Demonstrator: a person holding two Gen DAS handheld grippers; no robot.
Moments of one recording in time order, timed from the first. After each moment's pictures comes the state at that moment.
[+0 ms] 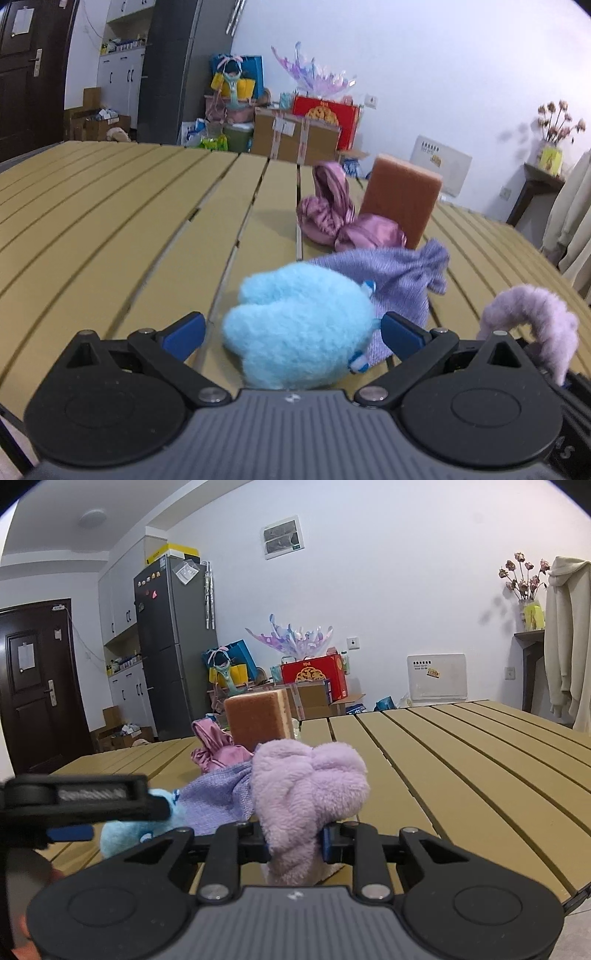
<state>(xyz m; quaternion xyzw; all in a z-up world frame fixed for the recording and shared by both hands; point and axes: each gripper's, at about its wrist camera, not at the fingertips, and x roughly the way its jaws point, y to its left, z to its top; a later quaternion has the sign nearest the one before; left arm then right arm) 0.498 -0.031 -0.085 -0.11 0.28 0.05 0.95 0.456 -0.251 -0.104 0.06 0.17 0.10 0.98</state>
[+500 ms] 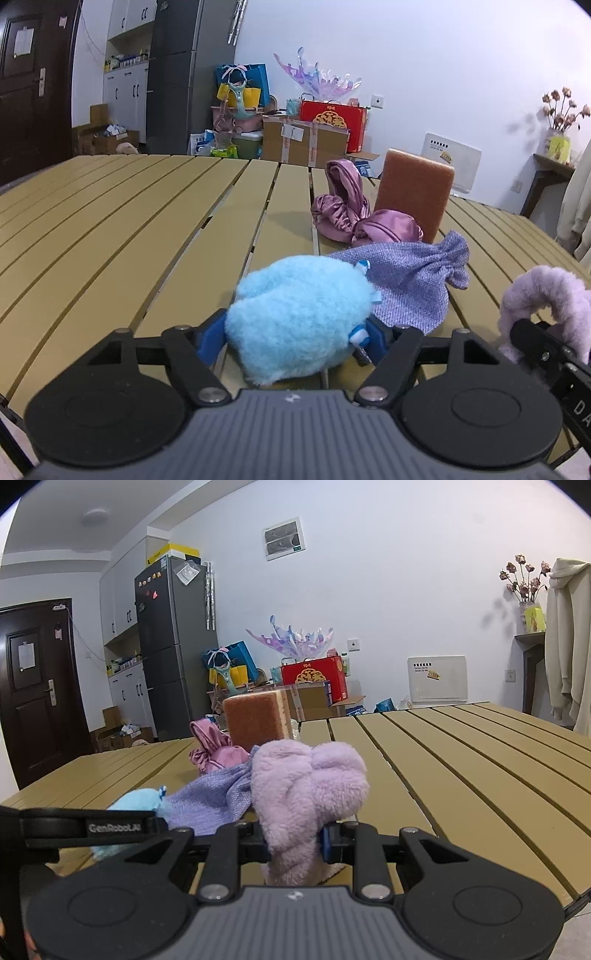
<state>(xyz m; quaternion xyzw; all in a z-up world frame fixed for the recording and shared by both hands) 0.498 -0.032 -0.090 -0.08 0.27 0.06 0.96 0.456 -0.248 -0.107 0.06 0.16 0.10 0.98</state>
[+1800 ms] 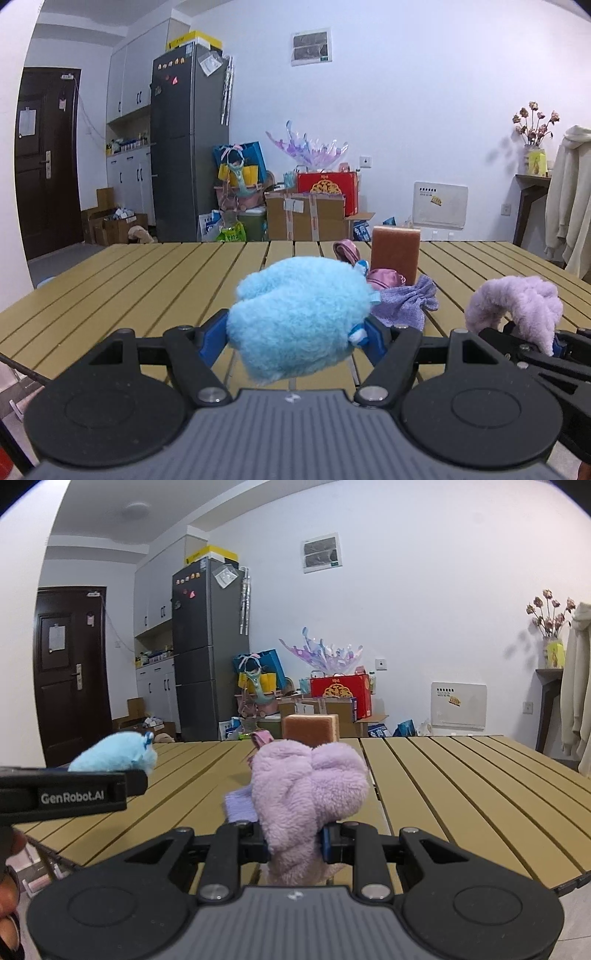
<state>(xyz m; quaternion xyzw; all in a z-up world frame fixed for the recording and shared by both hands) 0.378 -0.026 -0.037 0.00 0.16 0.07 0.99 0.373 -0.236 -0.079 0.01 0.14 0.14 0.98</state>
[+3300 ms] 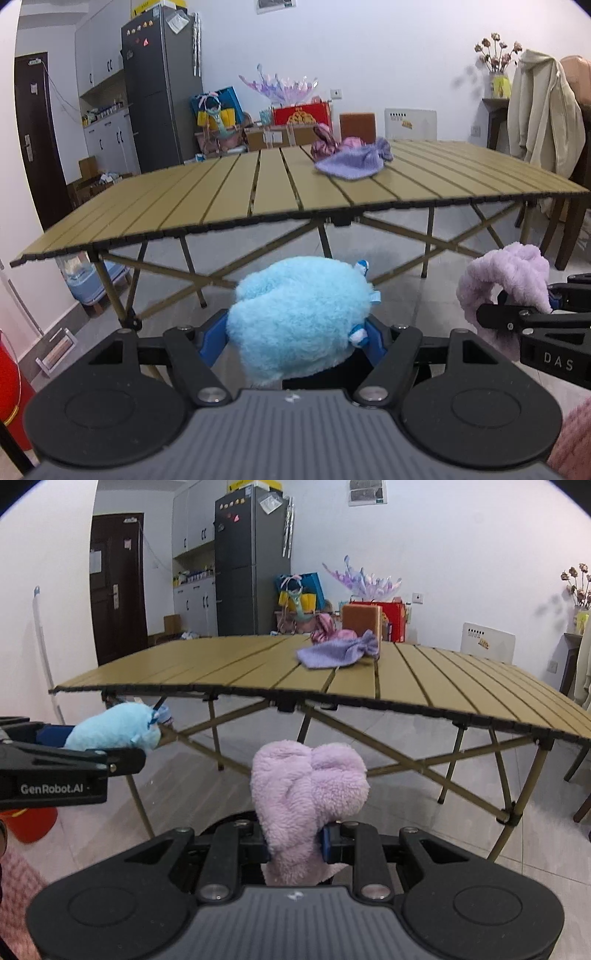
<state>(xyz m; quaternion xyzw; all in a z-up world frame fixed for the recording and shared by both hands) 0.203 -0.012 -0.108 0.05 0.26 0.03 0.96 0.192 -0.238 -0.125 -0.04 0.26 0.19 0.94</state>
